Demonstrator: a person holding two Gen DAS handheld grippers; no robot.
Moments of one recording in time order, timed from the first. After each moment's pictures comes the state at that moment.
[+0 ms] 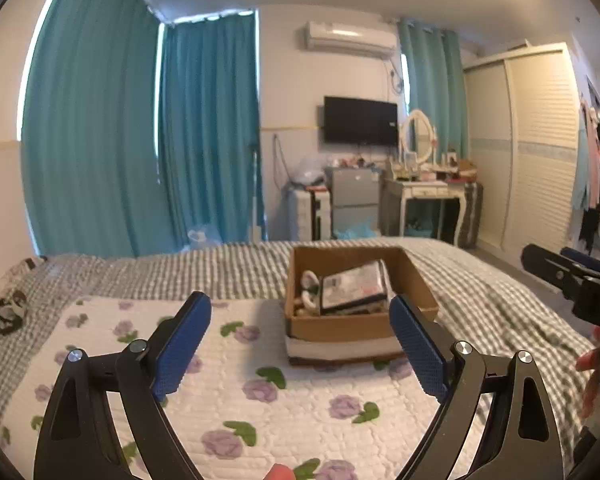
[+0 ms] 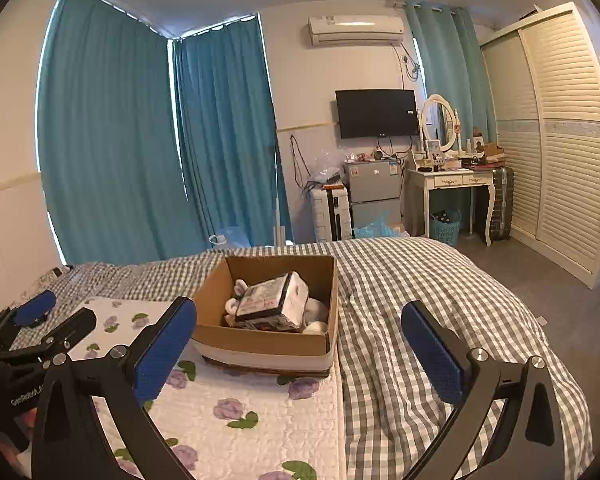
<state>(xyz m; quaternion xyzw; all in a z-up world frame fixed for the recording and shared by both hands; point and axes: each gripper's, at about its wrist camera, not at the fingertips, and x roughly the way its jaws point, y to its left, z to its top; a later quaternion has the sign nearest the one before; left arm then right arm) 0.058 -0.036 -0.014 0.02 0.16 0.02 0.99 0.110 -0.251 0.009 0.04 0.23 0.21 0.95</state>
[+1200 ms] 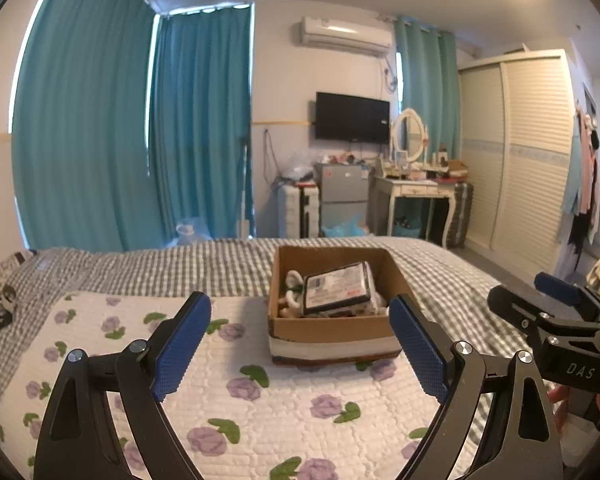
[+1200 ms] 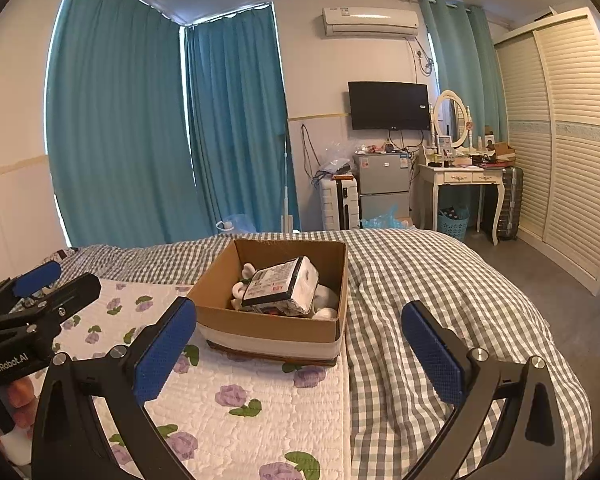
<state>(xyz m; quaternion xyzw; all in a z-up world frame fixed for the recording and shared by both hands) 0.048 -0.043 -0.005 0.01 0.16 0.00 0.99 0.105 -0.239 -0.001 0.03 0.24 0.22 0.94</state>
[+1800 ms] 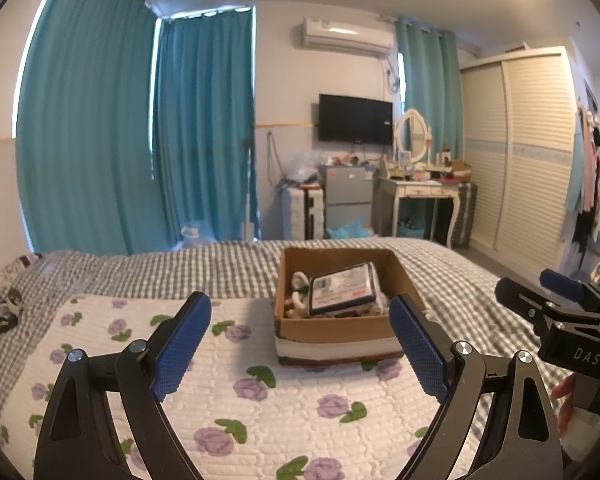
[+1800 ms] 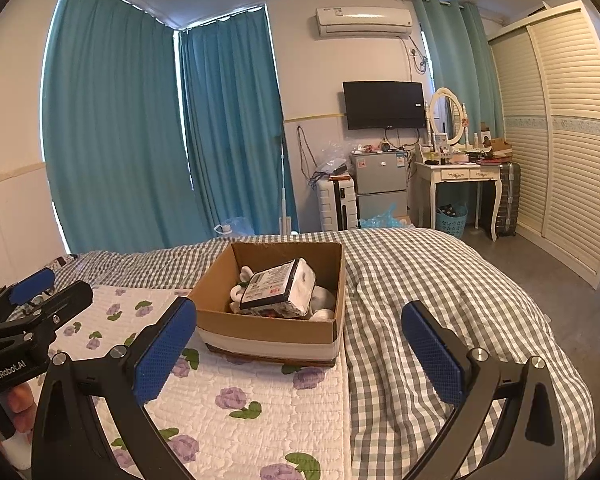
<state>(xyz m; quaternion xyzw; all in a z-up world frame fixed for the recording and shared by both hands) 0.043 -0.043 -0.004 0.01 0.16 0.01 0.99 0.107 -0.244 -0.002 0.04 0.24 0.22 0.94</state>
